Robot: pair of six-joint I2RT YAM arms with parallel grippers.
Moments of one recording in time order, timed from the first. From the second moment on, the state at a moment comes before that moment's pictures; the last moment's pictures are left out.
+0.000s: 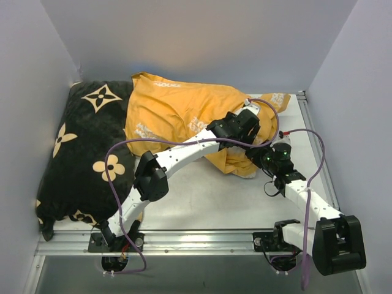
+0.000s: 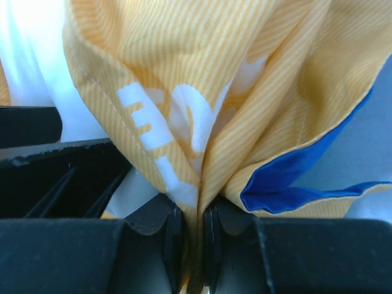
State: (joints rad) left arm -1.01 2.31 2.32 -0.77 -0.43 -0.32; right arm 0.16 1.09 0.42 0.20 -0.15 0.82
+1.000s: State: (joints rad) left arm -0.88 2.30 2.40 -0.83 -0.17 -0.39; right arm 0.18 0.98 0.52 -0.16 -0.02 0.76
